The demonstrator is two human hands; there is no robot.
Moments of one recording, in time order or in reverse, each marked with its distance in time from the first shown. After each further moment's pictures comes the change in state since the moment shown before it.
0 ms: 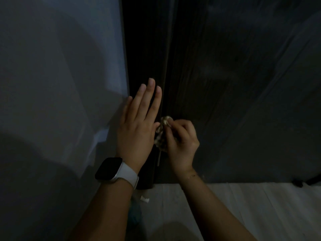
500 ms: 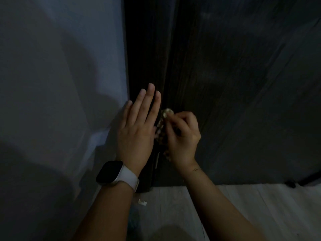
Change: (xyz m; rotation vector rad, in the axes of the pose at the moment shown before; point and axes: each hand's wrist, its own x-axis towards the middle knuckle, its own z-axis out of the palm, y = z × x) left_hand -0.001 0.001 0.000 -0.033 -0.005 -0.004; right_hand 0.029 -0.010 -0.006 -0.060 0.015 -0.155
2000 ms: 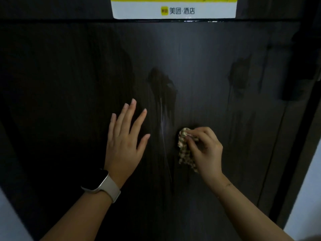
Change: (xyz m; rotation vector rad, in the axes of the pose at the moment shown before) left_hand 0.303 0.288 -0.126 -0.048 0.229 0.158; right_hand 0.329 0.112 -0.357 0.037 0.105 -0.027
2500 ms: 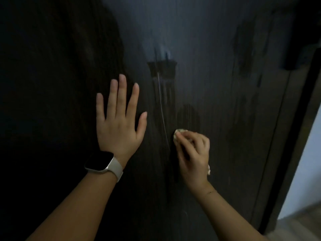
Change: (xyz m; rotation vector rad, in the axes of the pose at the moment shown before) left_hand 0.008 -0.021 0.042 0.270 0.150 0.087; right_hand -0.079 0.026 0.062 -0.319 0.169 -0.158
